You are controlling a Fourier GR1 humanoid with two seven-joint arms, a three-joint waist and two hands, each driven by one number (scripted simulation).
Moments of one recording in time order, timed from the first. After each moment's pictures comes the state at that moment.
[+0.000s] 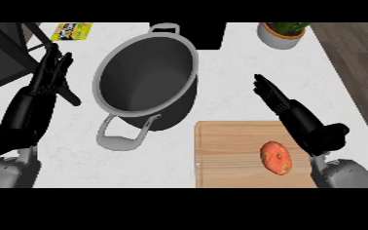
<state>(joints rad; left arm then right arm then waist) -0.15 0.44 -0.08 -1.64 0.21 0.07 -0.17 -0.17 -0.44 0.32 -1.59 -0.30 0.09 0.03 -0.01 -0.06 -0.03</state>
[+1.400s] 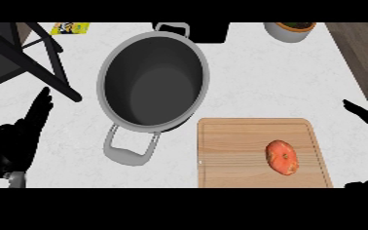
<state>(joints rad) 0.04 0.46 -0.03 -1.53 0.07 0.18 0.11 0.18 -0.85 0.05 -1.63 0.07 0.06 -0.28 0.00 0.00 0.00</state>
